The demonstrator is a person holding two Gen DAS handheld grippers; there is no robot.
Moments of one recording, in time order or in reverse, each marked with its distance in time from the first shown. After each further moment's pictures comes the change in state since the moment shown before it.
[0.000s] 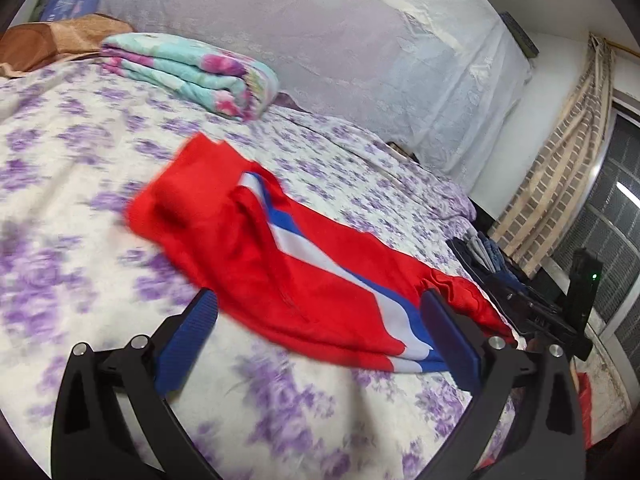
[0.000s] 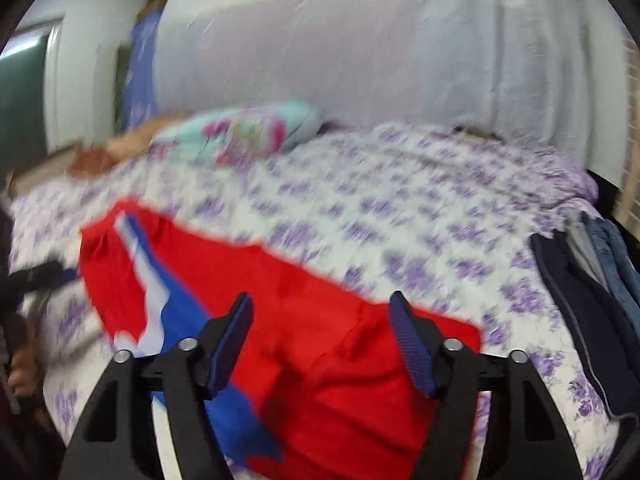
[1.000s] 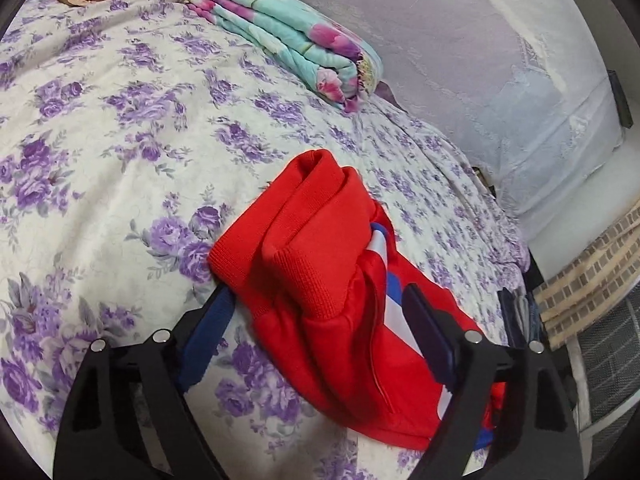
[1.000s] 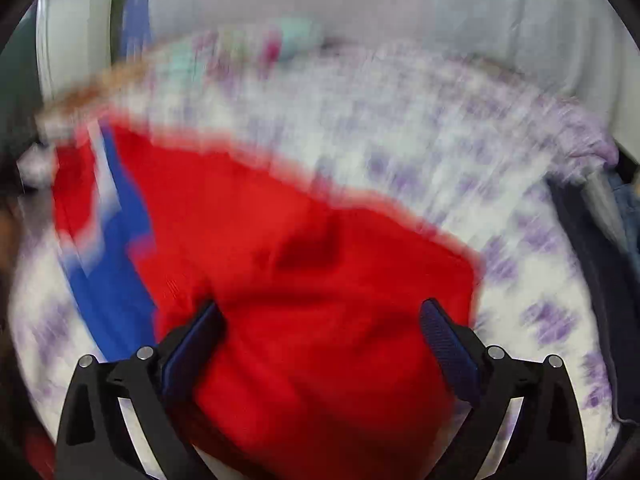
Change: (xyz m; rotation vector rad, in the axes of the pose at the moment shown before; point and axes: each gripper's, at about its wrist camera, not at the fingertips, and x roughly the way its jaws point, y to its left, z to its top) left arm 0.043 0.055 0.049 -0.293 0.108 0.195; right arm 0.058 -0.032 -0.033 -0.081 0.326 0.043
